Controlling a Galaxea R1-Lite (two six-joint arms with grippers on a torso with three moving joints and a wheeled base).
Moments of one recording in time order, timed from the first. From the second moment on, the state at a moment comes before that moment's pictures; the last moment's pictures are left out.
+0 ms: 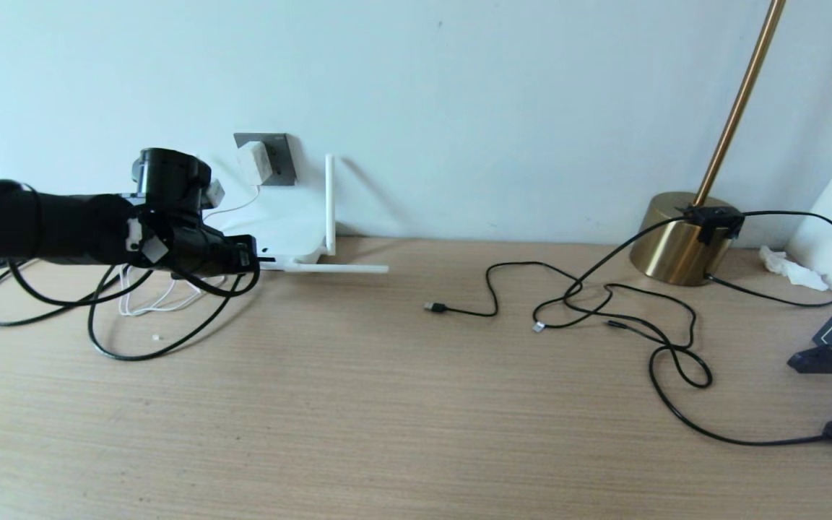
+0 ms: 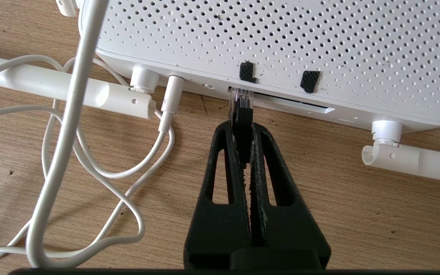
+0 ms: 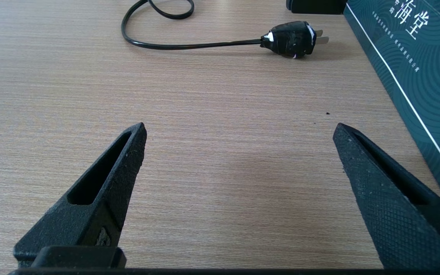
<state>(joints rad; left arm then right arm) -0.07 2.01 -1.57 0.13 0.15 -0.12 0.00 0.00 -0.03 0.06 -0.02 0.02</state>
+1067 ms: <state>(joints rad) -0.07 2.00 -1.57 0.12 0.15 -0.12 0.00 0.00 -0.03 0.06 -0.02 0.02</state>
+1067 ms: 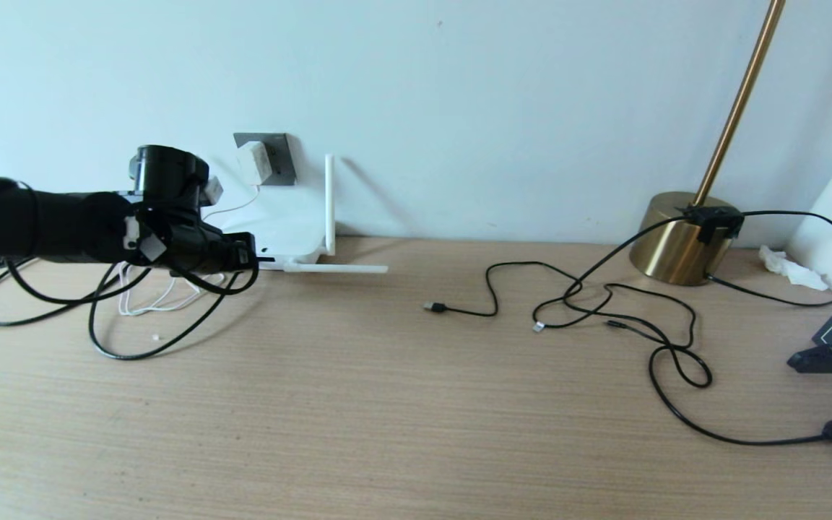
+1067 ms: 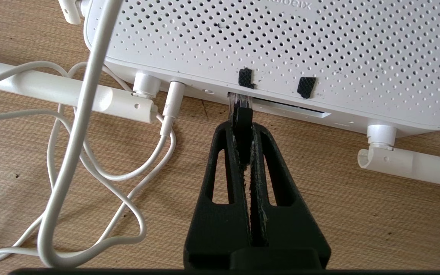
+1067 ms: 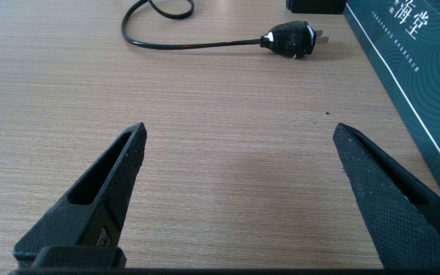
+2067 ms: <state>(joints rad) -0.07 2.00 -1.58 0.12 0.14 -0.10 0.00 0.00 -0.03 0.06 -0.02 0.02</state>
